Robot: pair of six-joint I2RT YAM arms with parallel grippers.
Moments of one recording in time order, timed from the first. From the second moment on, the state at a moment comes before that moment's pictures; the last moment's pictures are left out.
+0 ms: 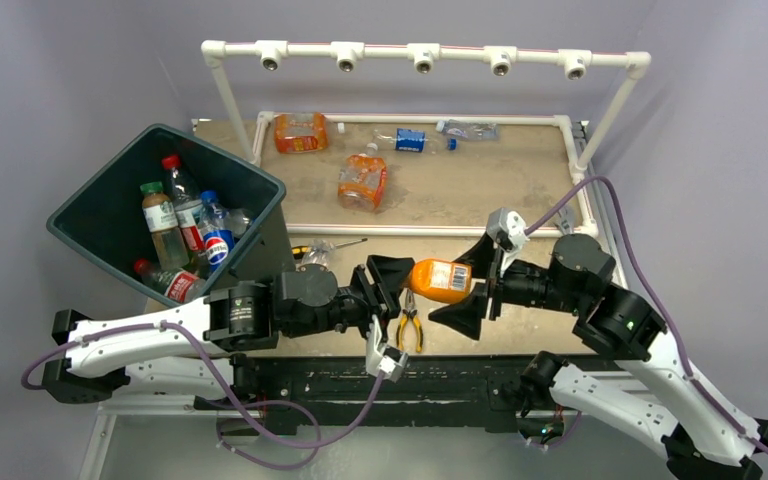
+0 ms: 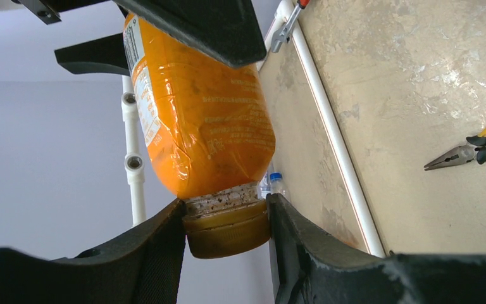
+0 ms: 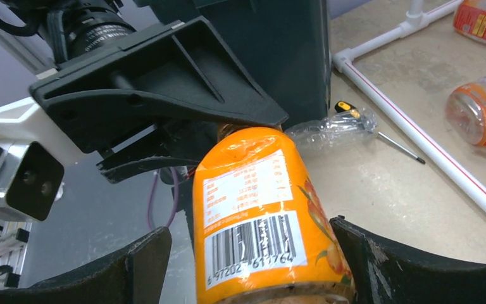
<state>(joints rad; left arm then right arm) -1.38 0.99 1.08 -0.38 -0.14 1.31 0.81 0.67 1.03 -0.56 -0.47 0.17</state>
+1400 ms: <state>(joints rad) -1.37 1.11 0.77 0.78 -0.40 -0.16 0.80 0.08 0.33 0.28 -0.06 0.41</state>
